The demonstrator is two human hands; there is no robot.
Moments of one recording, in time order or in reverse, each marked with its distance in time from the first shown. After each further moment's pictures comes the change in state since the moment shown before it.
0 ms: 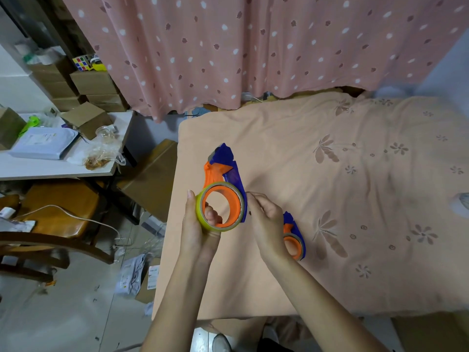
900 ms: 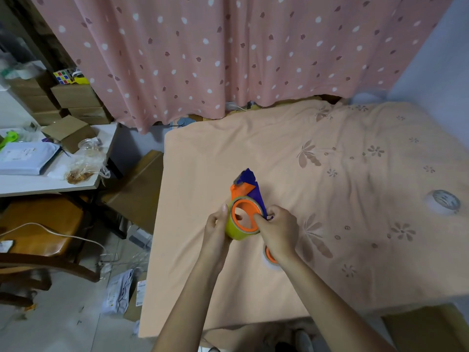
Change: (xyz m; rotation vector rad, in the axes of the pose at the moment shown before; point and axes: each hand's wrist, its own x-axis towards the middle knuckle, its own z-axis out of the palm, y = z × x) left_hand 0.021 -0.061 0.001 0.576 -0.134 -0.060; right_hand 0.027 0.027 -0.058 -0.662 0.233 -0.042
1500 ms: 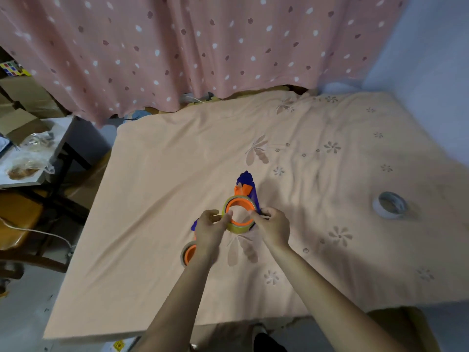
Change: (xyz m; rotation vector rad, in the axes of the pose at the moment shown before) left_hand 0.056 -0.114 0.218 0.445 0.326 -0.005; right_hand 0.146 0.177 -0.137 0.146 -0.160 0.152
